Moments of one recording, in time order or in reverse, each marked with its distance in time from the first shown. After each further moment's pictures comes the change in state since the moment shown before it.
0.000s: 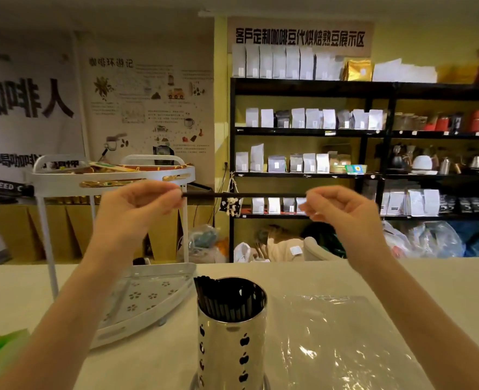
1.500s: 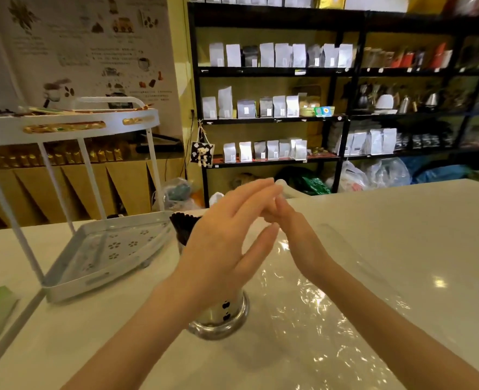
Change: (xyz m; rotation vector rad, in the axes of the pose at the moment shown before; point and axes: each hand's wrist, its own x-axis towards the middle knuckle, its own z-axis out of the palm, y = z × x) left_hand -0.097 -0.012 0.087 0.462 -0.466 0.475; right_hand -0.099 0.017 0.030 -0.097 -0.206 0.288
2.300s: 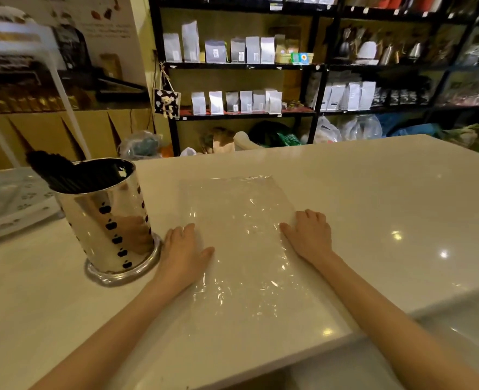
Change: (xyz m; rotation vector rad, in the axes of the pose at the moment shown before) left_hand -0.057 -0.017 0.182 0.137 -0.412 -0.851; right_hand -0.063 0.176 -0.163 -1.030 0.122 0.567
